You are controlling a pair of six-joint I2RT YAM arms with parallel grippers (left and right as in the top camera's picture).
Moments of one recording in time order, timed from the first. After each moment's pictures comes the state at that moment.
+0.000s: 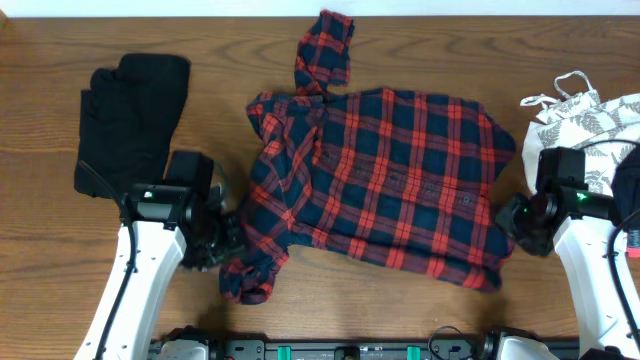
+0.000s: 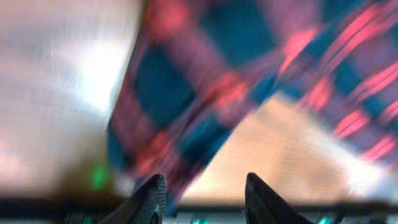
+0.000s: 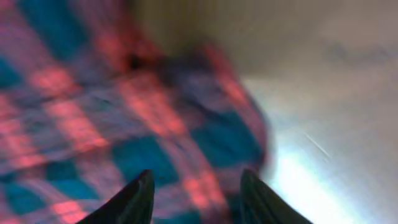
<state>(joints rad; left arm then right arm) -0.10 1.22 0.93 -1.18 0.26 -0.41 -0.19 1.28 0.82 -0.86 -0.04 0.49</state>
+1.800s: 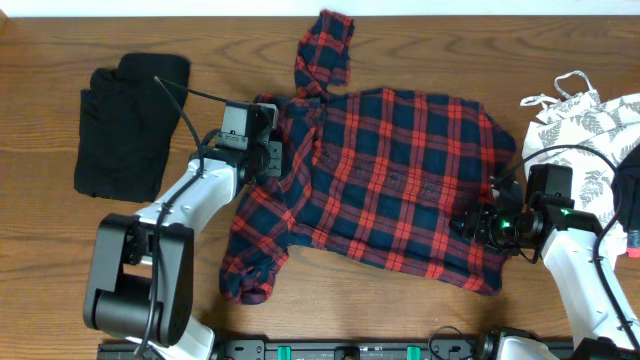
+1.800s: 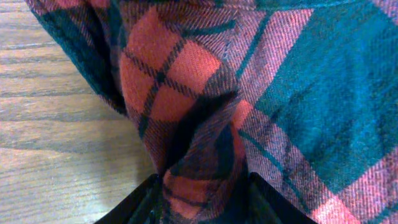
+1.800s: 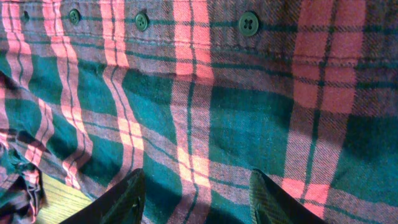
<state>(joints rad) -0.22 1.74 0.96 -0.24 0.15 -0.13 -0.19 1.28 0.66 -0.74 -0.46 0.17</state>
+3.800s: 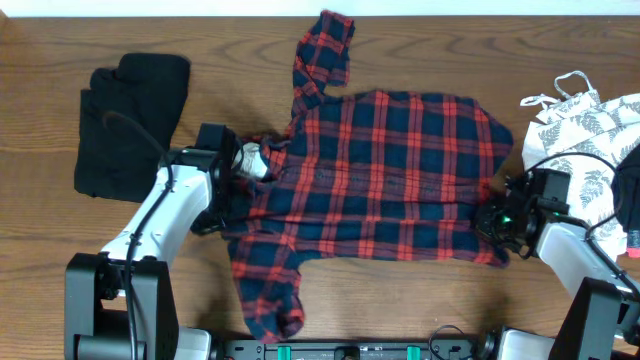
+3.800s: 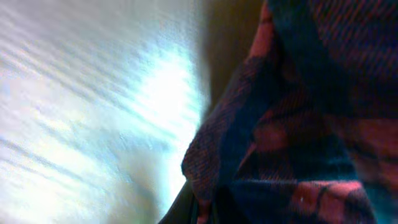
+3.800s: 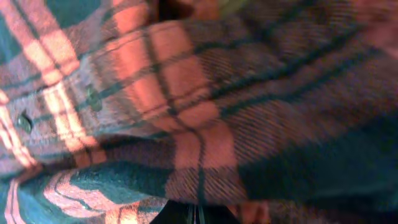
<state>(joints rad) -0.12 1.60 0.96 -0.97 -0.06 -0.56 -0.27 1.46 0.55 -0.37 -0.32 0.32</state>
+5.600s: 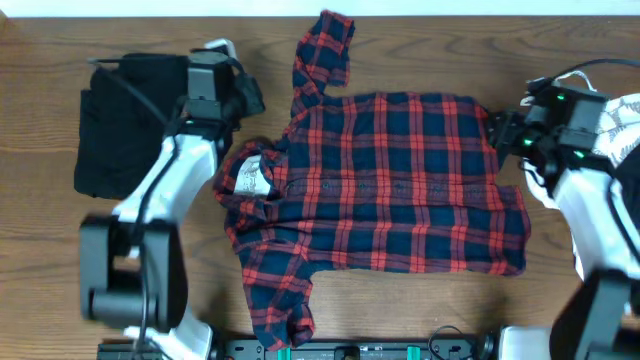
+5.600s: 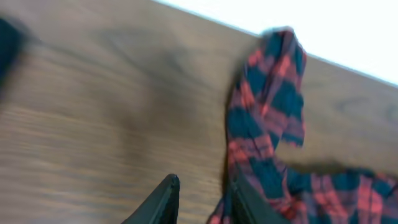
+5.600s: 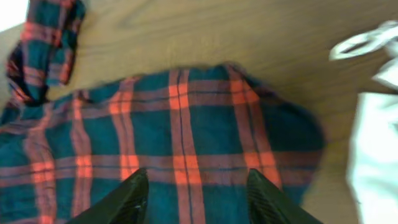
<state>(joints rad) -0.12 1.79 1.15 -0.03 0.13 -0.40 -0.20 1.58 0.99 -0.24 -0.34 0.17</state>
